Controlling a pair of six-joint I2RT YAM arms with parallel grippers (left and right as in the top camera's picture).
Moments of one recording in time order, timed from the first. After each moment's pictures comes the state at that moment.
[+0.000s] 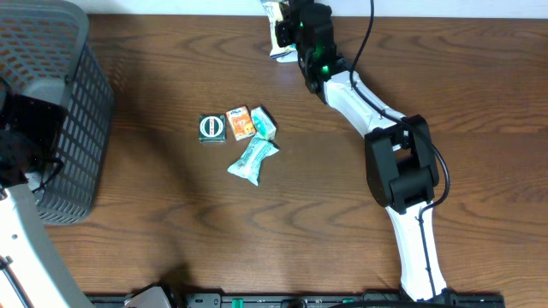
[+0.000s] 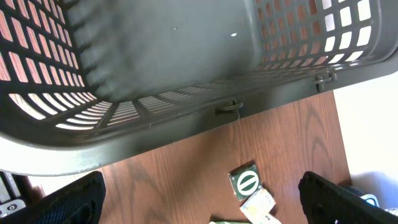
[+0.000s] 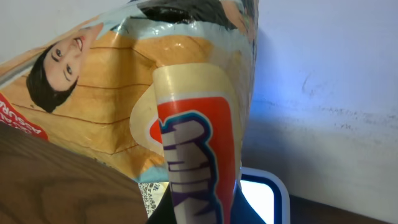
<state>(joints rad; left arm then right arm) 0.49 1.35 1.79 -1.46 -0.03 -0.83 0.40 2.41 1.92 0.29 0.04 0.06</state>
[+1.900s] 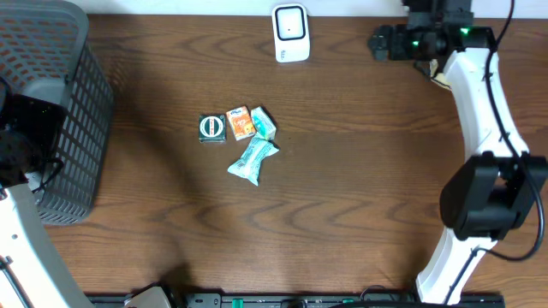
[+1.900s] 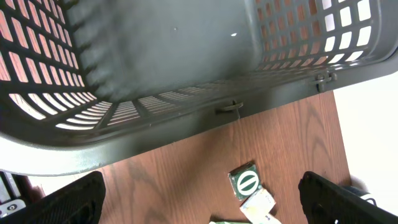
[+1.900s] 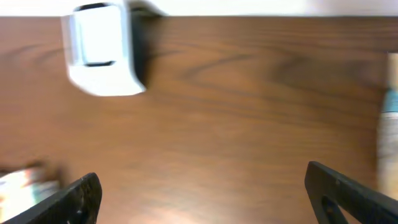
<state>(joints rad) 0.49 1.35 1.79 -1.46 -0.03 -0.83 0.02 2.04 1.92 -0.78 -0.30 0.00</state>
